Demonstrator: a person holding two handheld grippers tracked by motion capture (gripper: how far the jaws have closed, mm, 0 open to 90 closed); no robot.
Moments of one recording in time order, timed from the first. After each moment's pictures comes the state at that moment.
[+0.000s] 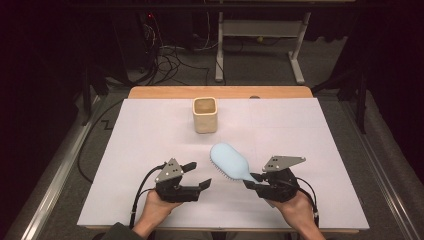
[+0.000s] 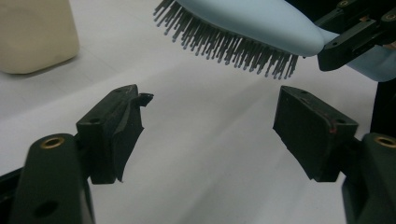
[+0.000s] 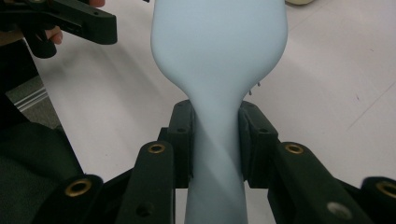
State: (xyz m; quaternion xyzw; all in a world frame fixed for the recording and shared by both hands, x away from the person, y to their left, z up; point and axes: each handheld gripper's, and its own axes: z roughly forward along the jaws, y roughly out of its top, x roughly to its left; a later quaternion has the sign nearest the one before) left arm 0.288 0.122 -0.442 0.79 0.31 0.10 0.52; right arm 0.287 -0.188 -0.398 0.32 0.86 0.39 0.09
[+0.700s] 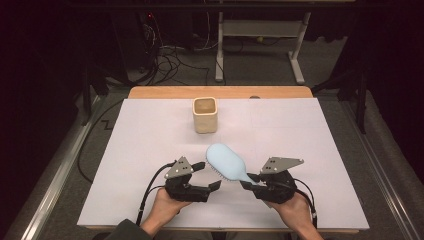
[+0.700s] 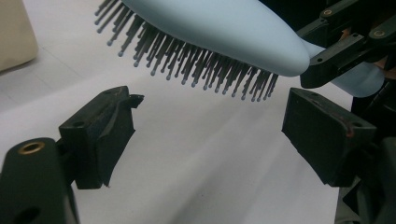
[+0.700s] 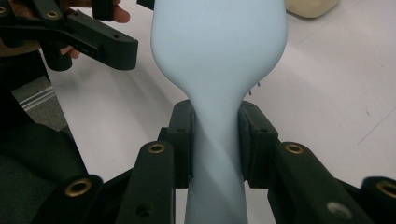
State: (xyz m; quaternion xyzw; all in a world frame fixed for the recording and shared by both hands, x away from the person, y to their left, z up) left arm 0.293 0.100 -0.439 0.79 0.30 0.06 0.53; right arm 0.284 -0.182 -0.398 0.30 0.86 0.41 0.10
